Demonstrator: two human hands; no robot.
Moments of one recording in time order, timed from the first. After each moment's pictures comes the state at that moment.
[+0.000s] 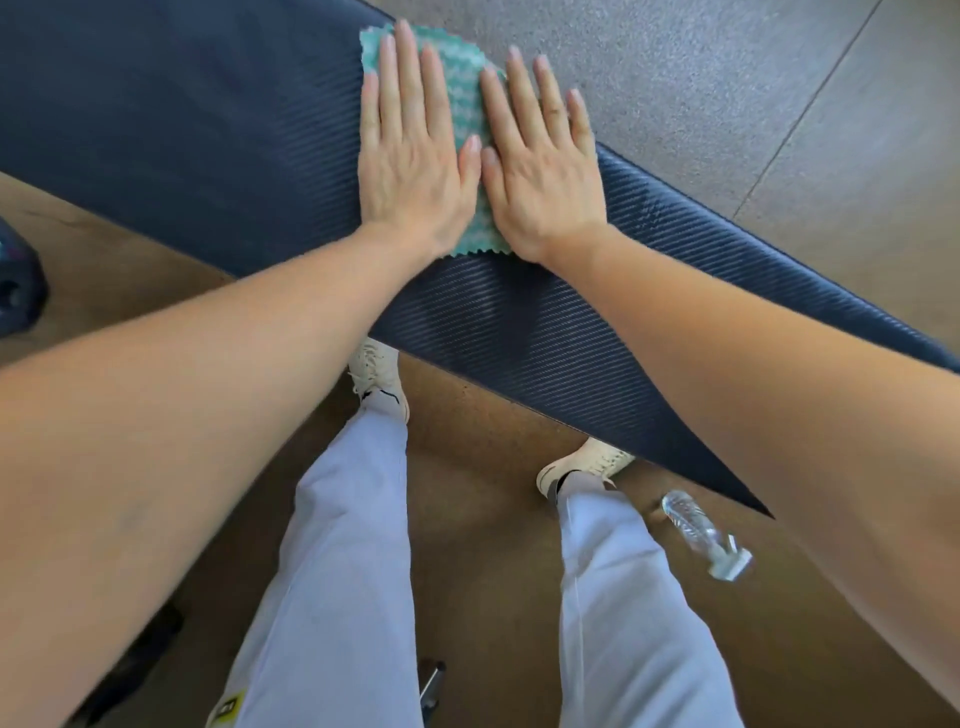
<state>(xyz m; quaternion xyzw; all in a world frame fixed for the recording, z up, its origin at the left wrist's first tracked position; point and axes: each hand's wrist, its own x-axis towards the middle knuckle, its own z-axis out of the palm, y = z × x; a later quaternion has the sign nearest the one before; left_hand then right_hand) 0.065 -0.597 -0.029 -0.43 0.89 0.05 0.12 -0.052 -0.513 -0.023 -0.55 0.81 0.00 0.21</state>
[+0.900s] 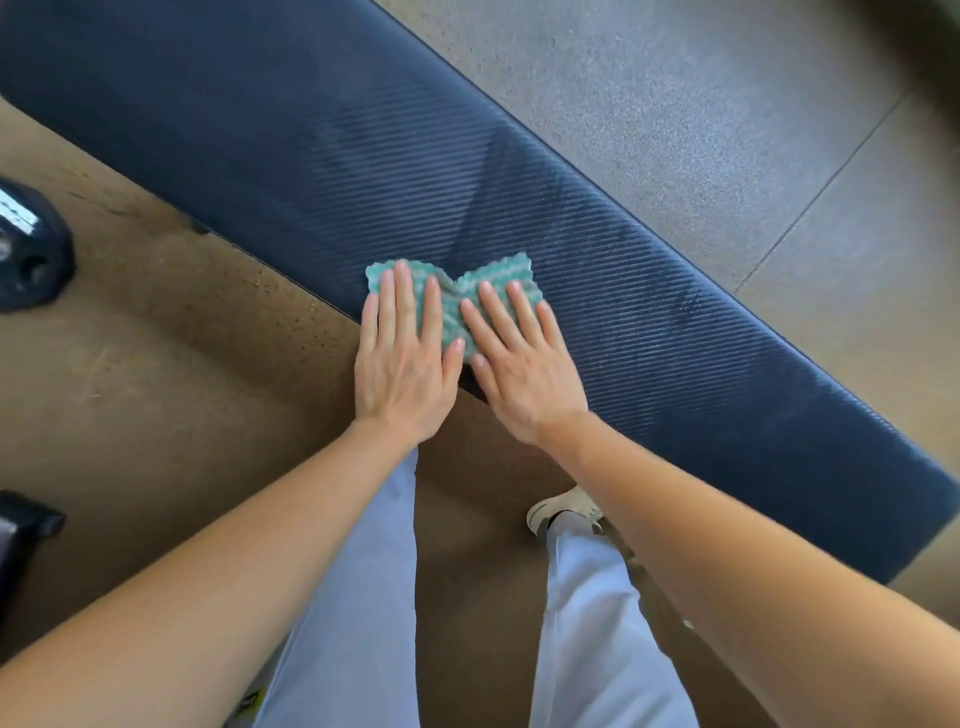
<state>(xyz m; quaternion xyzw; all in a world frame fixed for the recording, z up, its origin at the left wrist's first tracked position) 0.210 -0.532 0.002 -0.43 0.87 0.13 0.18 0.059 -0.450 0.000 -0.64 0.71 0.08 0.28</state>
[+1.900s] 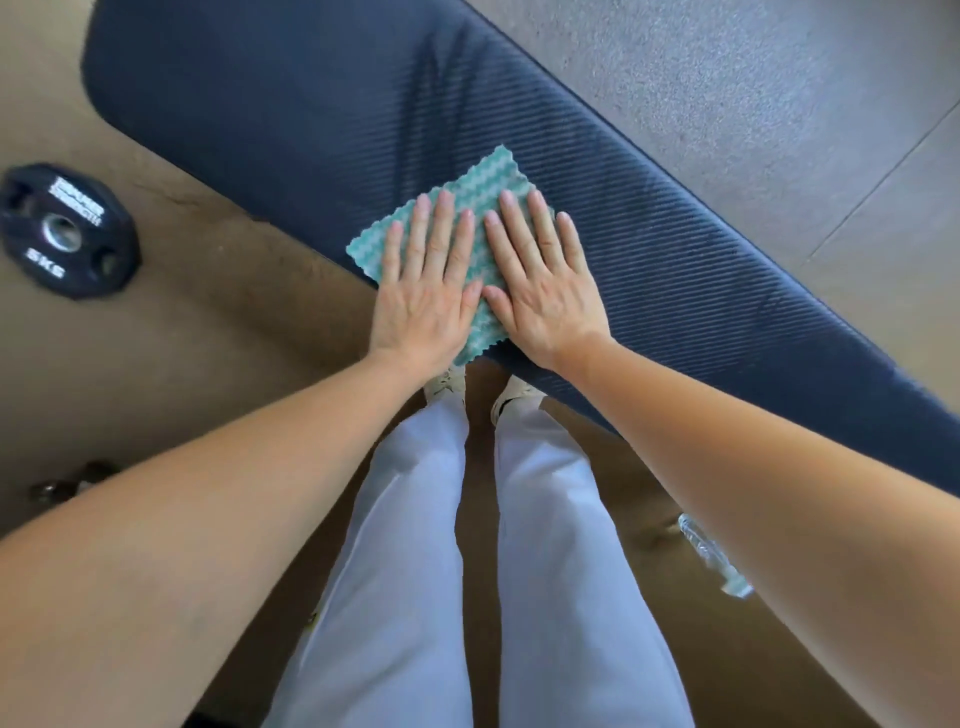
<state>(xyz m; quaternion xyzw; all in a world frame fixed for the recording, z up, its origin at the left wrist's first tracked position) 0.240 -0.634 -0.012 -0.38 0.90 0.11 0.17 0.078 -0.560 -0.019 -0.68 0.70 0.06 0.21</state>
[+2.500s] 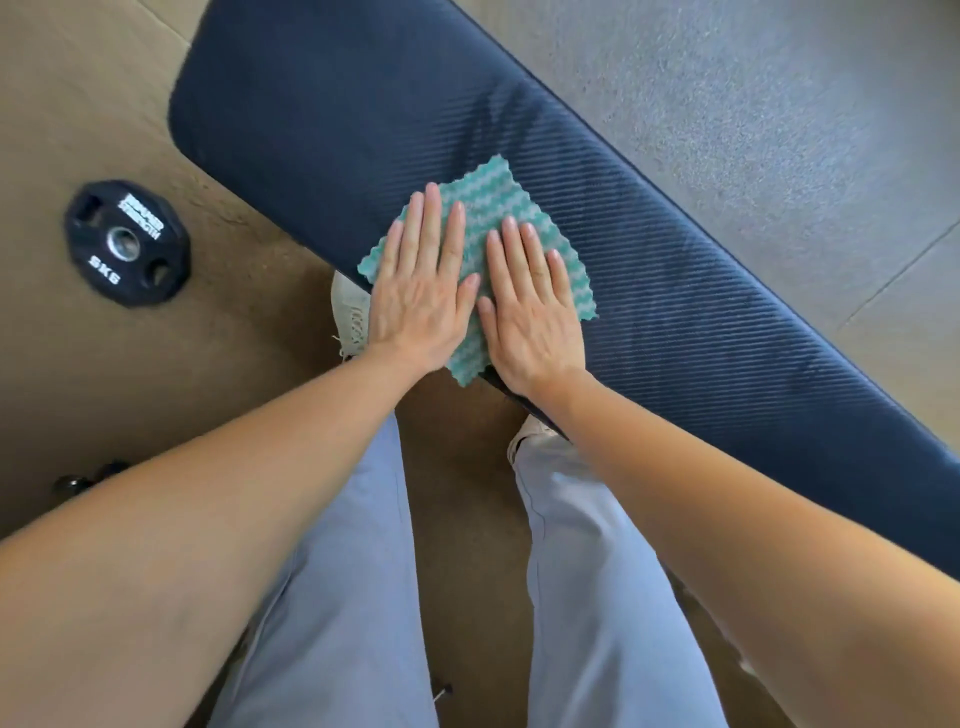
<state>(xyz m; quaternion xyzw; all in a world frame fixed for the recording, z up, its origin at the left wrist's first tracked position) 0.252 -0.681 -0.020 -0.44 0.88 0.08 0.17 0.120 -0.597 -0.020 -0.63 0.74 -0.01 0.25</state>
